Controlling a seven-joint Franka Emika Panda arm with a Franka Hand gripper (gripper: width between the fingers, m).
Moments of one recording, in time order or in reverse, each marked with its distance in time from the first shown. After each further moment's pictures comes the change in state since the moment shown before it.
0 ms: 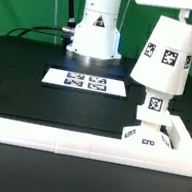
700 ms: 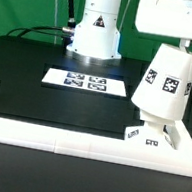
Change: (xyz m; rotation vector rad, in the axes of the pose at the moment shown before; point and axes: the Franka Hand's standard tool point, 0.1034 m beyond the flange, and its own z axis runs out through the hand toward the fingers) arm 0.001 -0.009 0.037 0.009 0.043 -0.019
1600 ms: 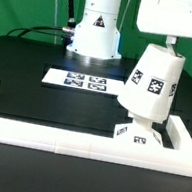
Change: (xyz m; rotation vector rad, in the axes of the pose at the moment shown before) arm 0.002 0.001 -0.009 0.005 0.001 0.000
